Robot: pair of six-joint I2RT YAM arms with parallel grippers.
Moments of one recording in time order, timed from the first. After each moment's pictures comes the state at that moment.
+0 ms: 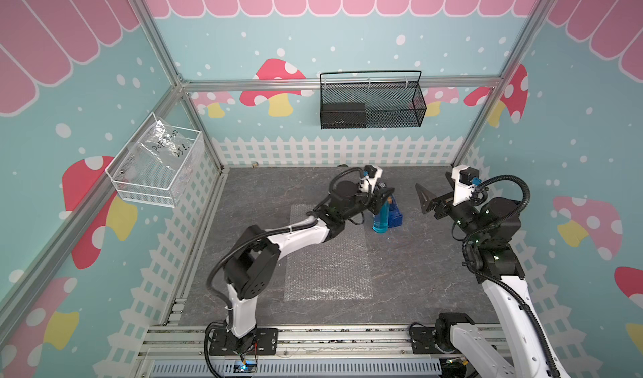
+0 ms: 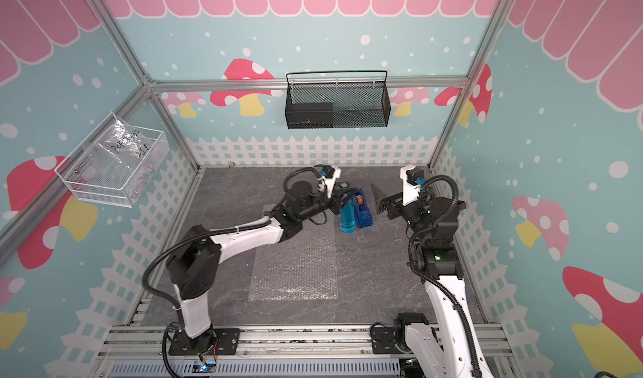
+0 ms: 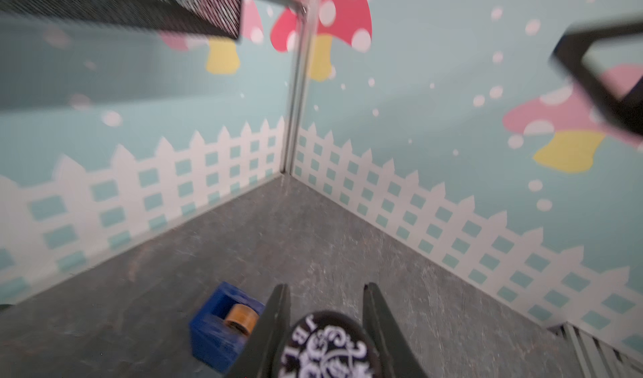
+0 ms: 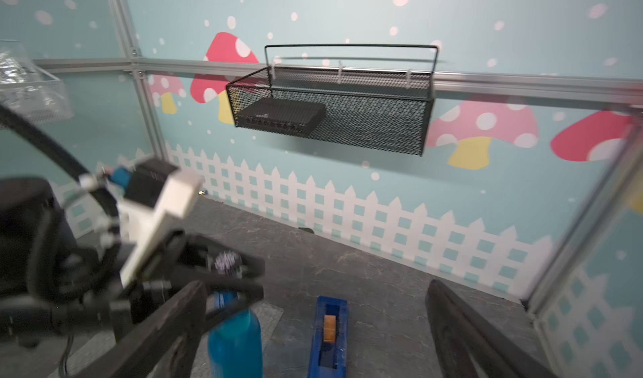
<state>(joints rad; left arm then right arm) -0.72 1.79 1.33 0.52 0.22 -0.21 0.01 0.87 0.88 -0.01 -0.51 -0.04</state>
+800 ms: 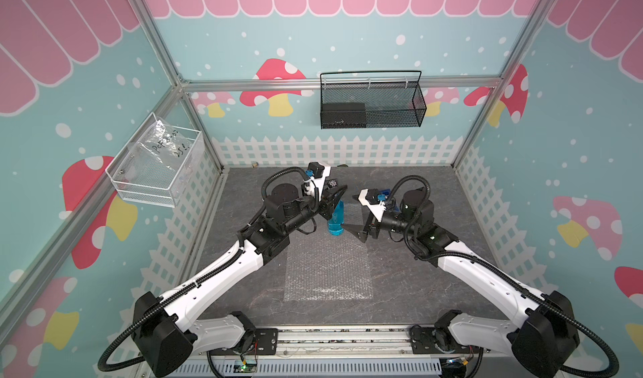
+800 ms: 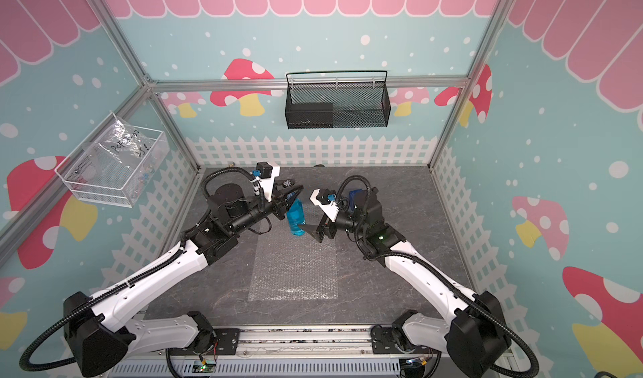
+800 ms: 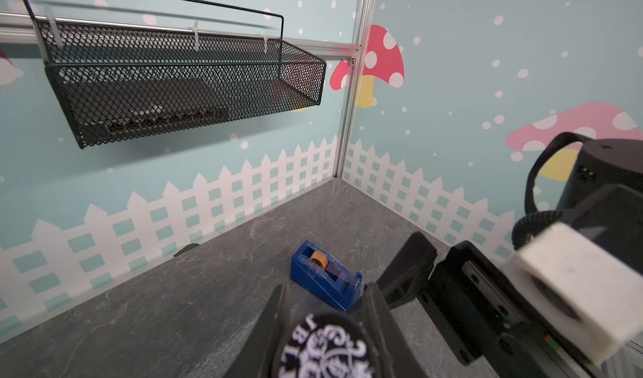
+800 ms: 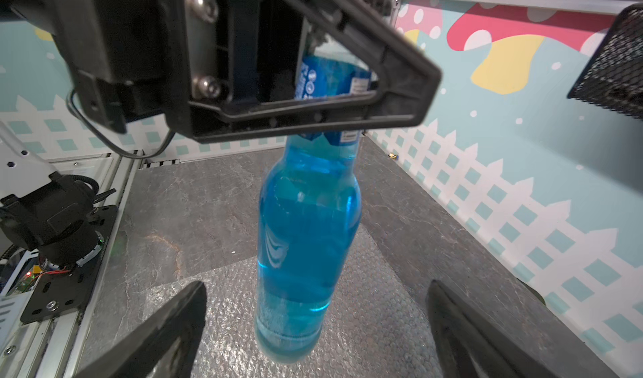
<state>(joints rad) -0.67 1.23 1.07 0.13 0.15 -0.11 0.58 1.23 0.90 0.12 -0.59 -0.23</state>
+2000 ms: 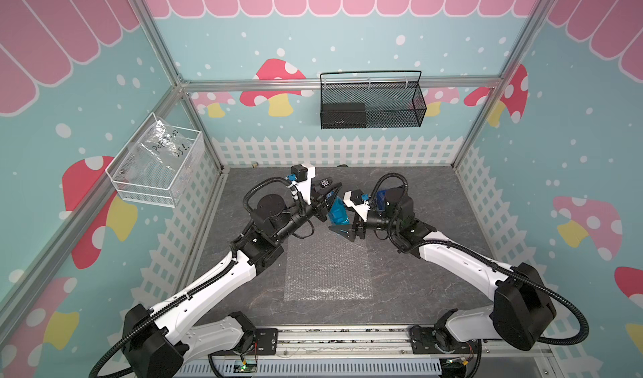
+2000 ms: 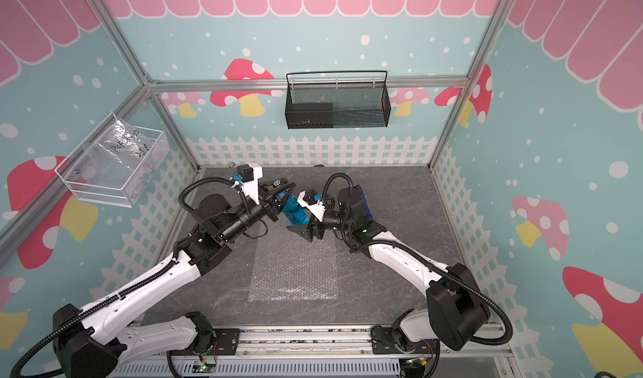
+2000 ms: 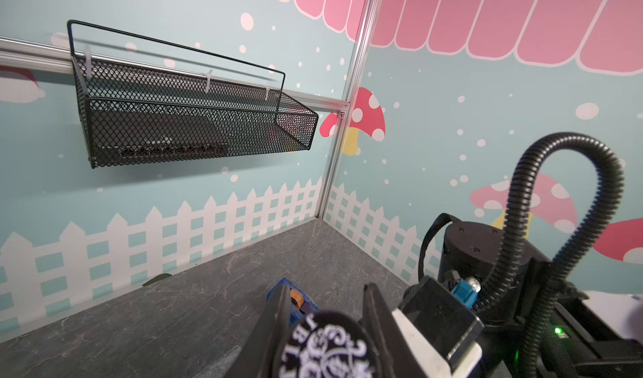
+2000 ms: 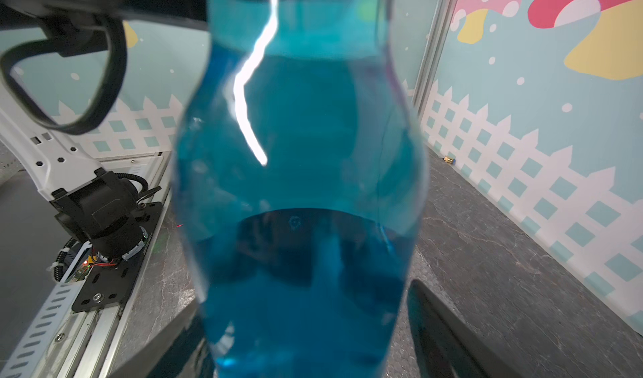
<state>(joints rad) -0.67 1.13 0.96 0.34 0.14 -0.25 0.61 1.39 0.95 0.23 -0.72 -0.18</state>
